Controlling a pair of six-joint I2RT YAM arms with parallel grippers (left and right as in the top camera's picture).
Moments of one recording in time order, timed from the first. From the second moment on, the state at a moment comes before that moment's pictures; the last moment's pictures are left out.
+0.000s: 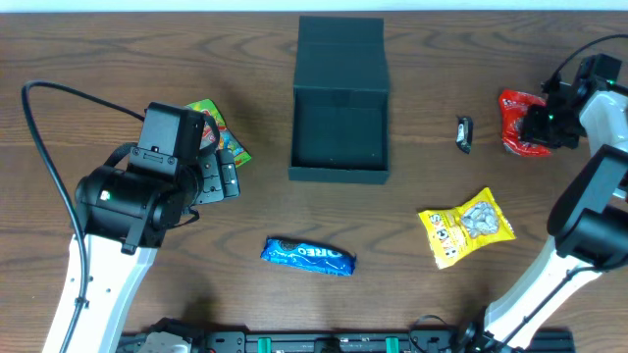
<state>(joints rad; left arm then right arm) -0.30 1.19 1.36 -1.28 -0.14 -0.42 -0.43 2.15 1.63 -0.84 -0.10 -0.14</state>
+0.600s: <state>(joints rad) -0.30 1.19 1.36 -1.29 -0.14 -0.42 -0.41 1.79 1.63 -1.00 -0.15 0.02</state>
